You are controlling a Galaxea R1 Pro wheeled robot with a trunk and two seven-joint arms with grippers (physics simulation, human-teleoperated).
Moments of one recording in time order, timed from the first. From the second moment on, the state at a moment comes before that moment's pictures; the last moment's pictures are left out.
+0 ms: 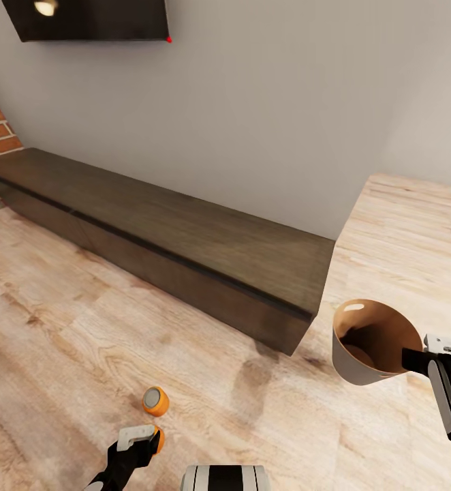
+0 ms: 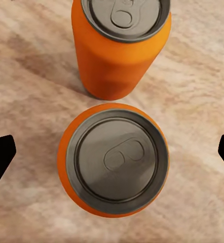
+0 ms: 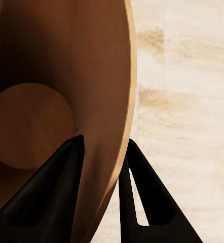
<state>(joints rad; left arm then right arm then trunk) -0.27 -0.03 0.17 -0.60 -0.01 -0.12 -0.12 -0.46 -0.26 -0.40 -1.31 0.00 0.88 -0.06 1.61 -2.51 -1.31</state>
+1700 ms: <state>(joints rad) -0.27 -0.03 0.17 -0.60 -0.01 -0.12 -0.12 -0.46 -0.26 -0.40 -1.31 0.00 0.88 -0.06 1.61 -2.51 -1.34</state>
